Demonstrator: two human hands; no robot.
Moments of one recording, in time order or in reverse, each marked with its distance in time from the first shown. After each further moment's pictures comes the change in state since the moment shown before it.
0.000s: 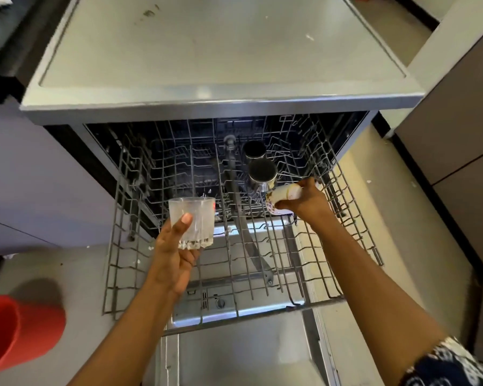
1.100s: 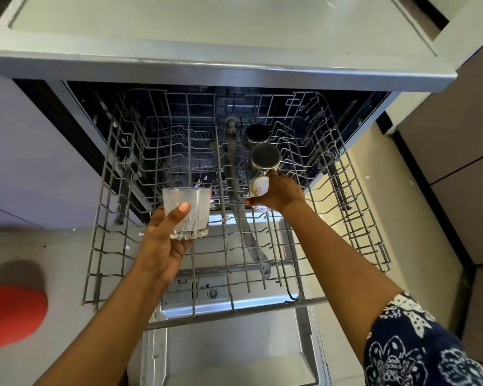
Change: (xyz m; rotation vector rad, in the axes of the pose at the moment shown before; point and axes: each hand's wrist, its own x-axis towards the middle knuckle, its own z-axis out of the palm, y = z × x) left_hand 0.018 -0.015 -0.019 -0.049 0.033 -0.040; right_hand 0.033 -0.004 0.062 -0.630 -0.108 -0.173
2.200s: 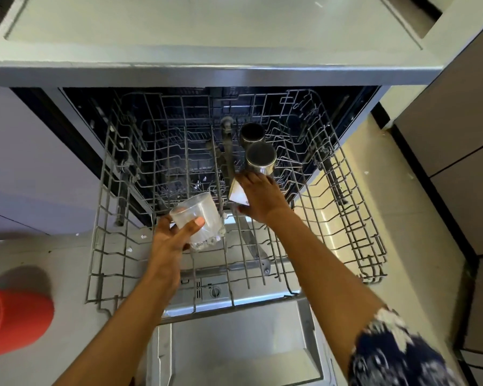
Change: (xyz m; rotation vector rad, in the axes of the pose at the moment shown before) left_hand -0.004 -0.024 -0.003 0.298 0.061 0.086; right_hand -0.030 -0.020 0.008 -0.220 0.122 -0.406
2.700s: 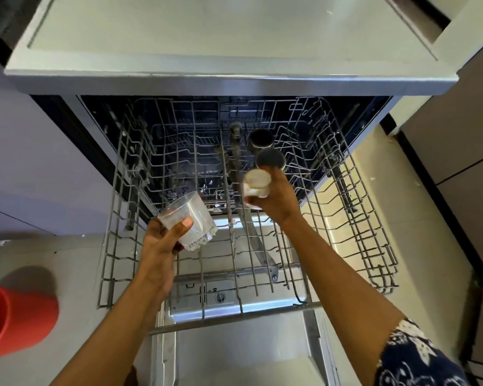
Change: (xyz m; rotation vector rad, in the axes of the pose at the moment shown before) left_hand 0.009 0.015 -0.026 -0.090 0.018 0.005; right_hand 0.010 0.006 0.008 0.722 0.277 0.244
